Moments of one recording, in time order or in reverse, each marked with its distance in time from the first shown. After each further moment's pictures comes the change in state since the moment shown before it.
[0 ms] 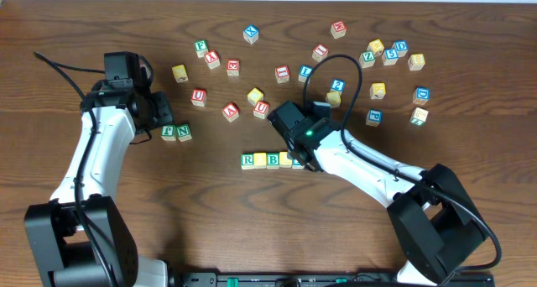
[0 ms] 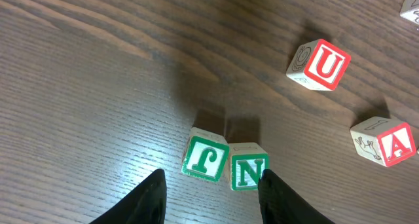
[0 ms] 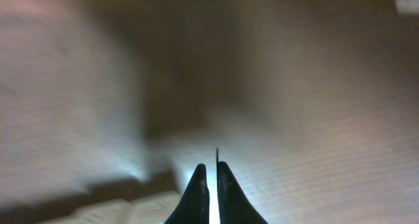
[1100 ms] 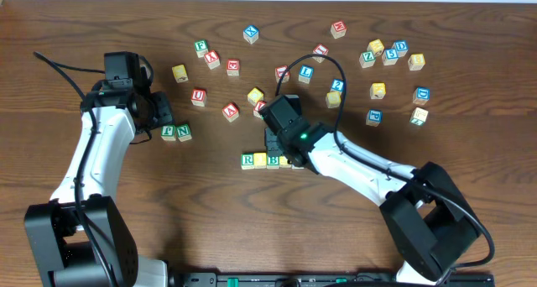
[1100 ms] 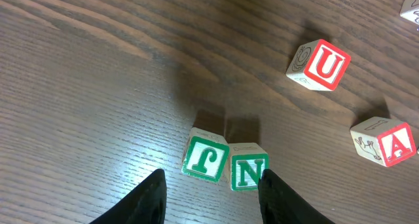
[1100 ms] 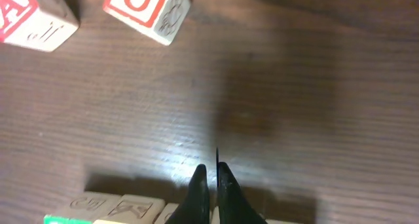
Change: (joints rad) left arm 0.000 0.000 0.000 0.000 0.000 0.000; right arm 0.030 0.026 -0.002 0.240 -0.245 -0.195
